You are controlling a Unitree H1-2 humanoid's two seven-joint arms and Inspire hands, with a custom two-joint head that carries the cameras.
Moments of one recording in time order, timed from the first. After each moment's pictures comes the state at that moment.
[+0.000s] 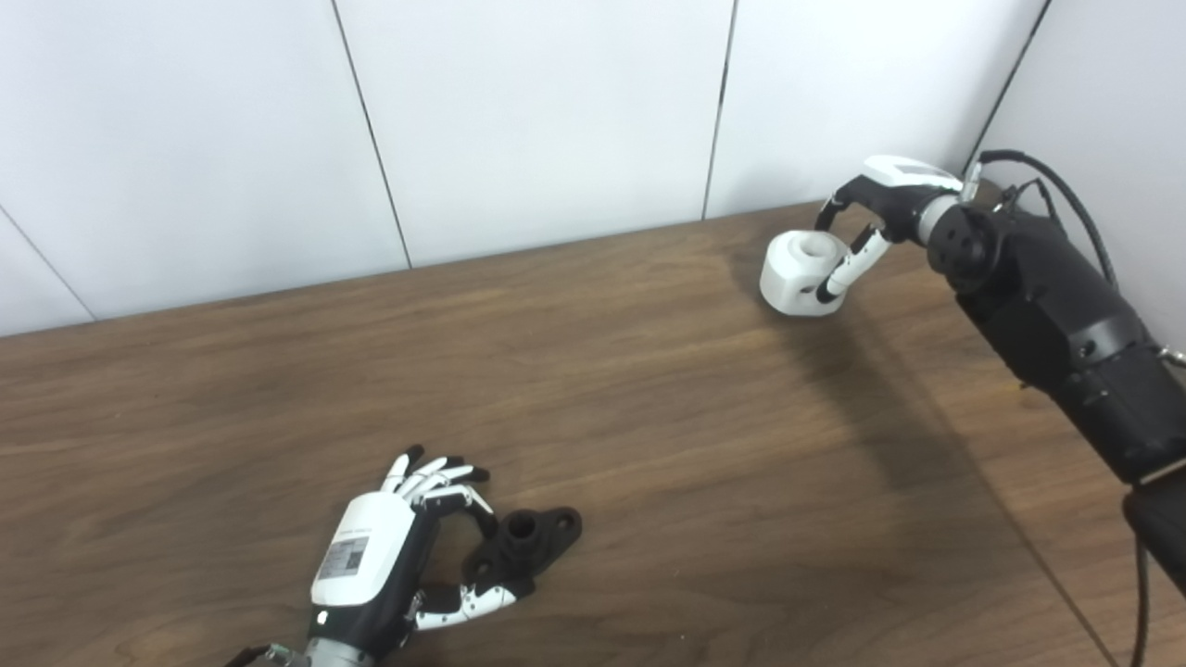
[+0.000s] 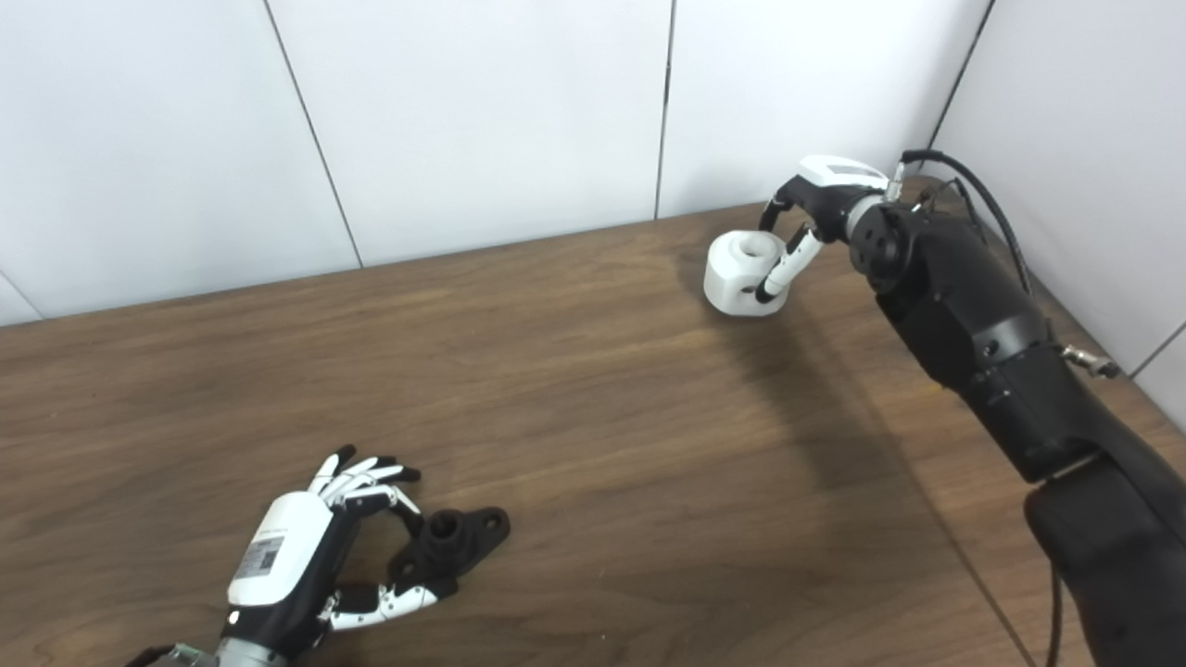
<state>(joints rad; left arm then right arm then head) 0.01 0.27 -0.39 -0.13 0.80 -0.10 0.00 -0.64 -0.74 0.27 0.28 -0.69 0.39 0.47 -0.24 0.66</state>
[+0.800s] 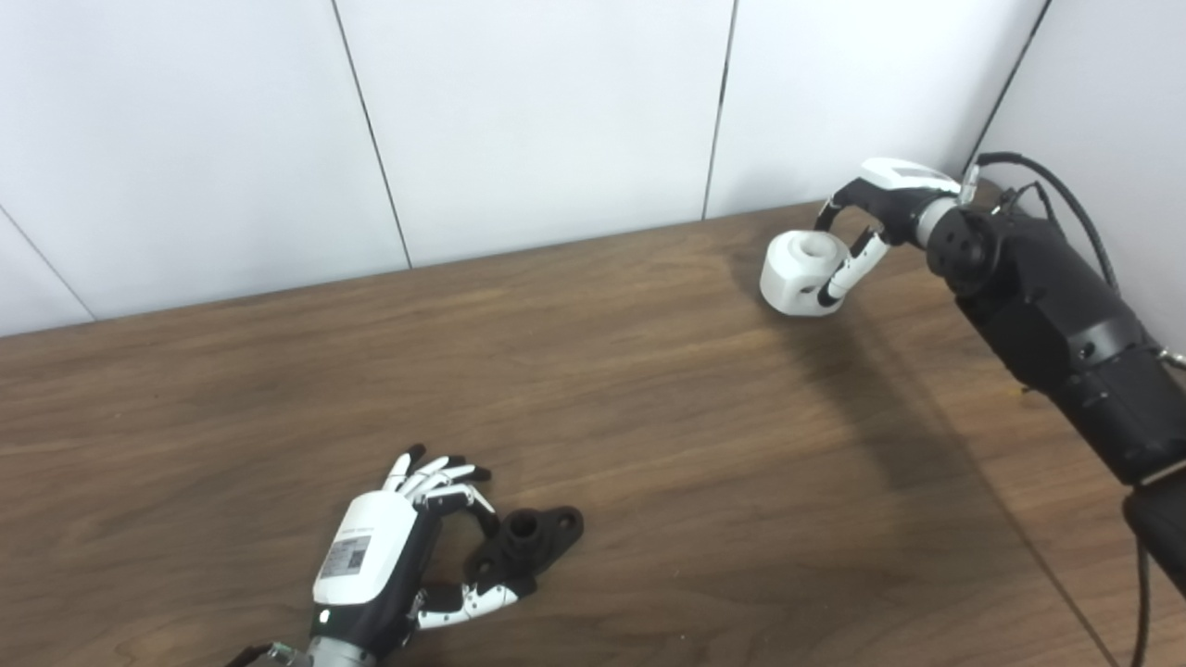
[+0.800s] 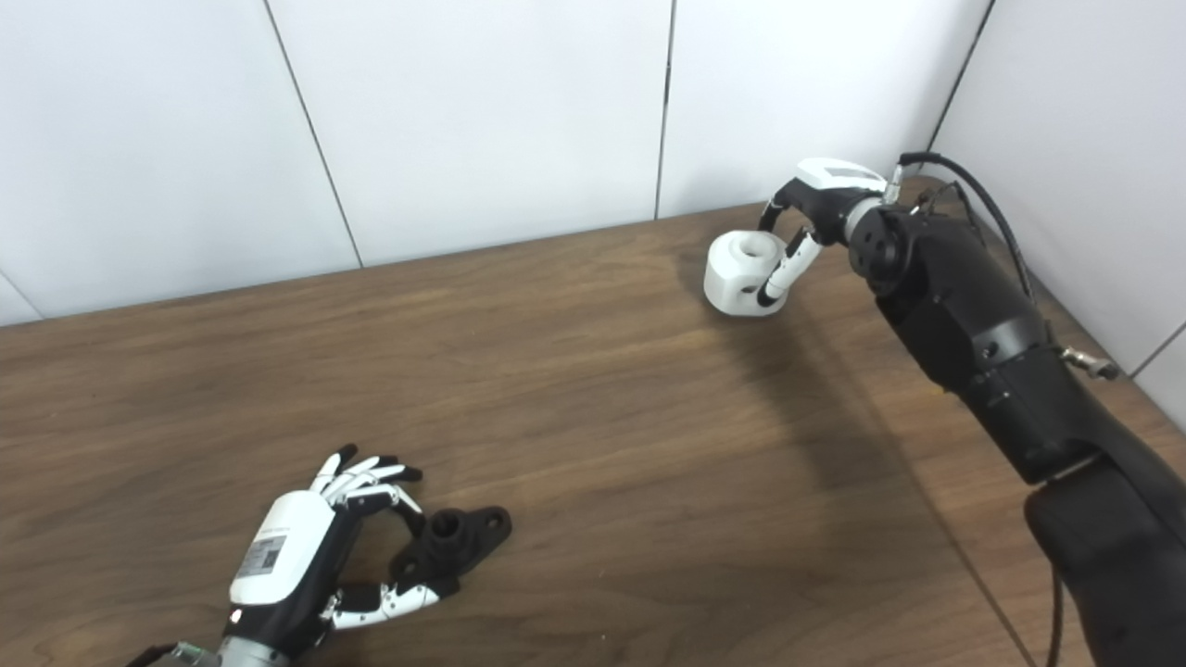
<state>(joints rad) 0.01 0.27 -0.39 -0.13 0.80 -0.10 0.00 -0.64 -0.74 0.27 0.28 -0.69 0.39 0.47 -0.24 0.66</state>
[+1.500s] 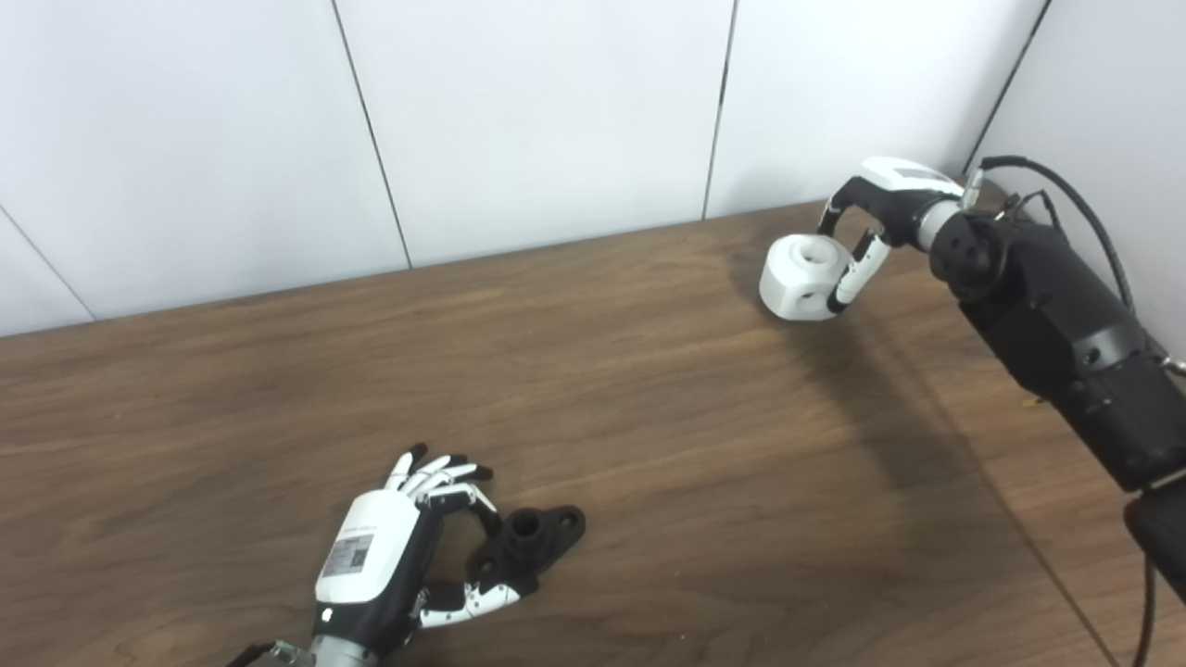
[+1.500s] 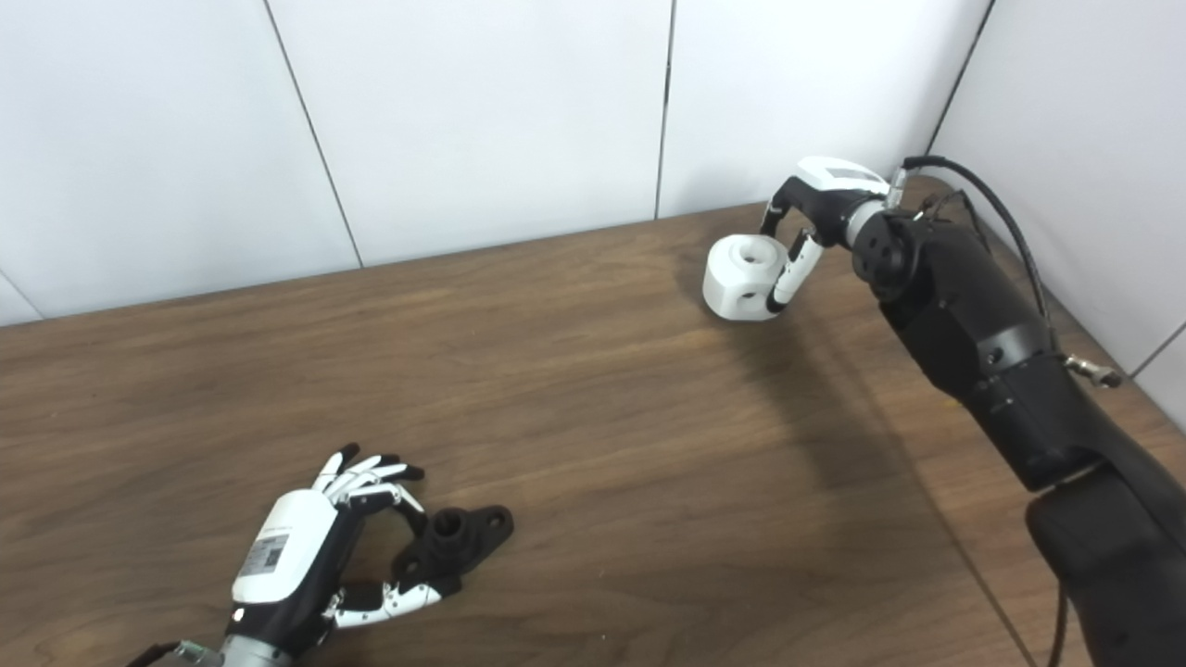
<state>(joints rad) 0.01 0.27 -0.40 -0.13 0.80 -0.09 0.00 -0.63 -0.73 0.25 0.28 -0.67 0.35 0.43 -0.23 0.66</state>
